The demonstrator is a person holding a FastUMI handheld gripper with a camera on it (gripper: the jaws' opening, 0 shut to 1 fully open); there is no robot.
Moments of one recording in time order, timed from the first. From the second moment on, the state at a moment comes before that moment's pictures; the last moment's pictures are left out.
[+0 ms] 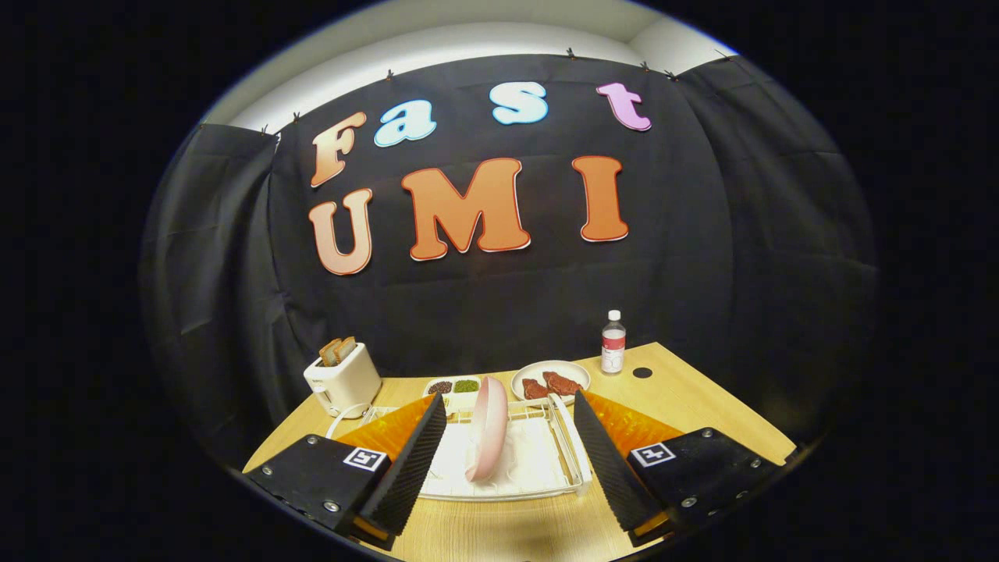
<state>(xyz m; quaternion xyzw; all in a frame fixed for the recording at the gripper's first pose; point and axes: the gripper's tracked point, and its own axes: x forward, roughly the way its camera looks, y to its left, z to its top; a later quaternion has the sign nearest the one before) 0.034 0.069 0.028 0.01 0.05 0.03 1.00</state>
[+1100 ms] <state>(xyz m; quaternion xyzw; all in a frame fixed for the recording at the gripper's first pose) 0.152 0.100 -0.101 -0.05 0.22 -0.02 0.97</state>
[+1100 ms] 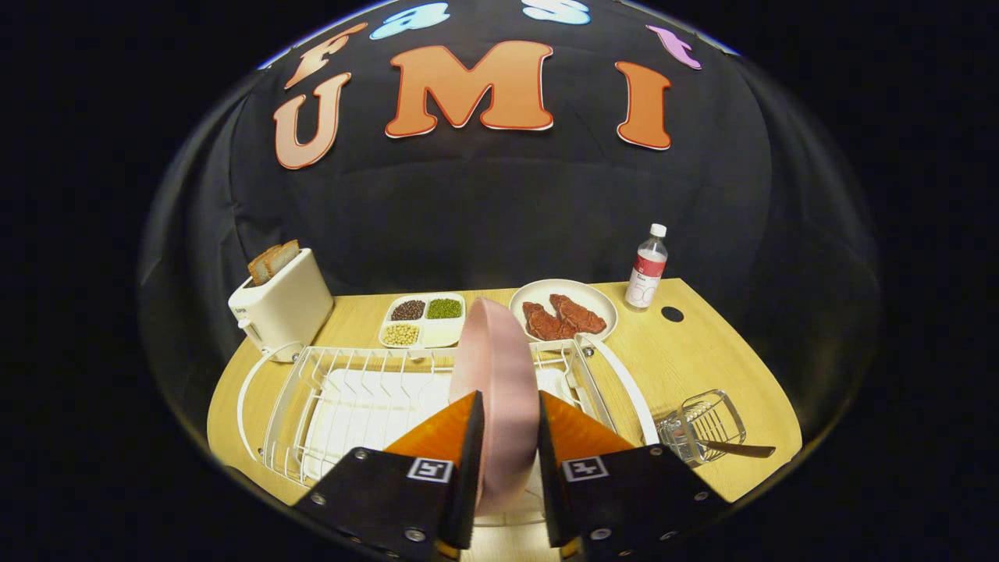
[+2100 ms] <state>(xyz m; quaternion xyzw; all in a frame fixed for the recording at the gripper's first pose) 0.140 0.073 -0.020 -0.10 0.14 -0.10 0.98</state>
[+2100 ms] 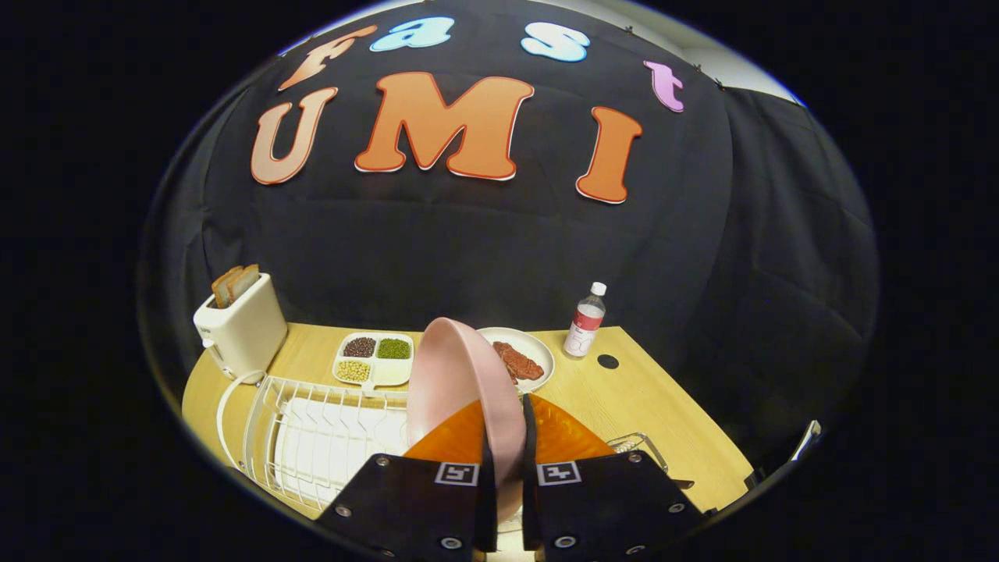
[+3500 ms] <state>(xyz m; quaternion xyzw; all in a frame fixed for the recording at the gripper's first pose) -0.079 0.073 -0.116 0.14 0.24 -0.03 0.96</state>
